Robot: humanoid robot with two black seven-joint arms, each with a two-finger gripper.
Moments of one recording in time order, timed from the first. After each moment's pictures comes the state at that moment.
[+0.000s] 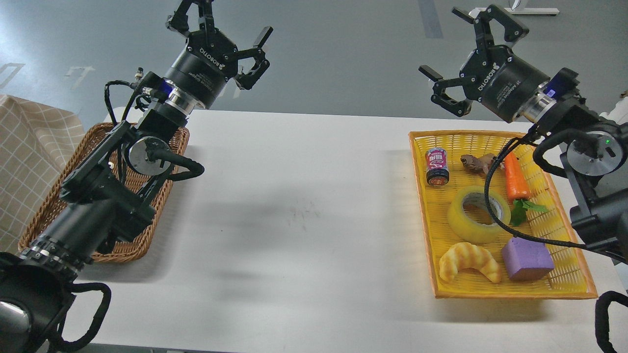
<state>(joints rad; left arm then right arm) -0.68 0.24 -1.09 -1.03 0.27 -0.49 -0.24 0.69 -0.34 1.21 1.13 -0.43 0.49 -0.31</state>
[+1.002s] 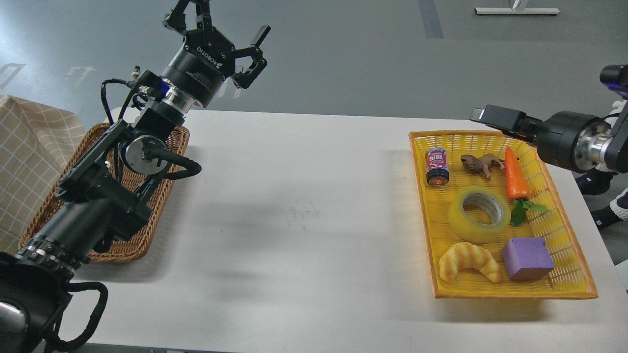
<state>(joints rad) -0.69 0.26 -1.09 -1.03 0.27 -0.49 -0.24 0.63 -0.84 0.90 1.53 -1.34 0.49 -0.31</state>
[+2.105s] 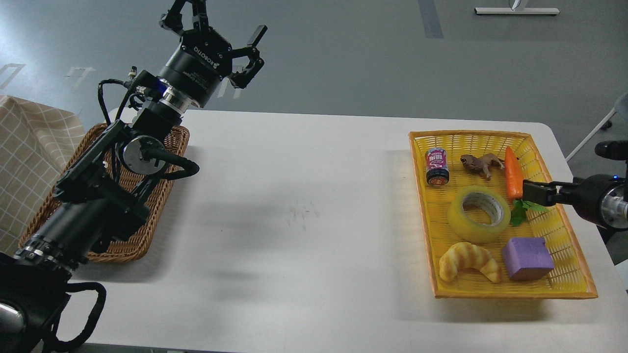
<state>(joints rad) -0.68 0.26 -1.10 -1.03 0.27 -0.49 -0.24 0.47 -0.90 0.82 1.51 -1.74 0.49 -0.31</state>
